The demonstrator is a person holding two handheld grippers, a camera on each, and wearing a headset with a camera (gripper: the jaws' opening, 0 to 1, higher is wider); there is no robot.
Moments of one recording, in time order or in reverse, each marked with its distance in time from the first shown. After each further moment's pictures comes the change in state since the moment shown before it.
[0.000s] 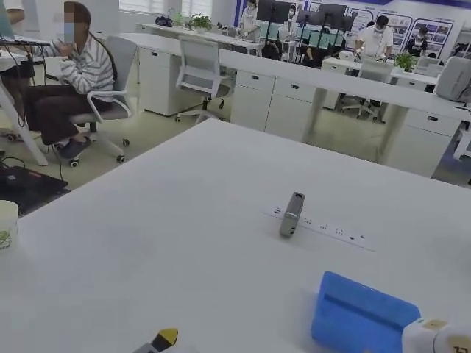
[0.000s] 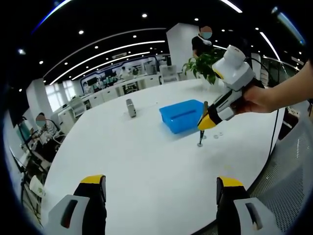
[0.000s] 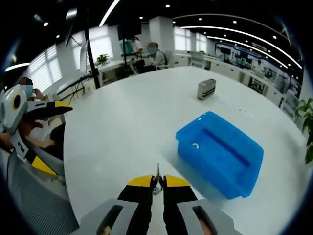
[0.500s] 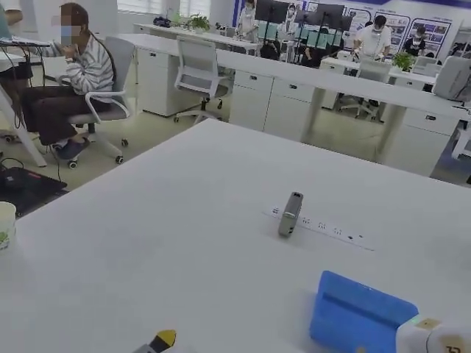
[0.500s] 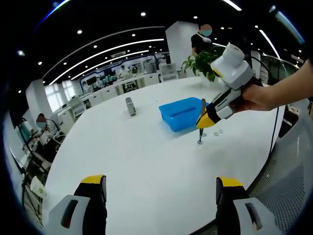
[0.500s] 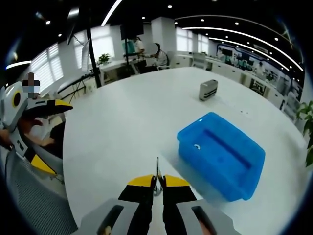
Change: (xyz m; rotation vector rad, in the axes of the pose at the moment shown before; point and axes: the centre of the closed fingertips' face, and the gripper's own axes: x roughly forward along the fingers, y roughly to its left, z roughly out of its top) left arm 0.001 0.000 -0.003 0.011 0.016 0.002; right arm 0.004 0.001 0.000 -0.022 -0.005 0.005
